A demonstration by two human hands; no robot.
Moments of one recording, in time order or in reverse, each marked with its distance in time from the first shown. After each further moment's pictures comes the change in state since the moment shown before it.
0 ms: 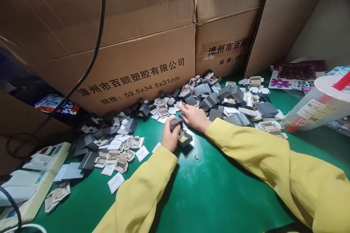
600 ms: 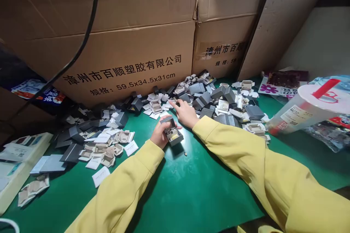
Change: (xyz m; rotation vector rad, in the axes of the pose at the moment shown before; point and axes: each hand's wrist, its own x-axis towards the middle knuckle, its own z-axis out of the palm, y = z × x) left_hand -0.007 0.014 0.000 -0.395 -0.159 -0.224; right_hand 0.009 0.001 0.009 -0.149 -0.043 0.004
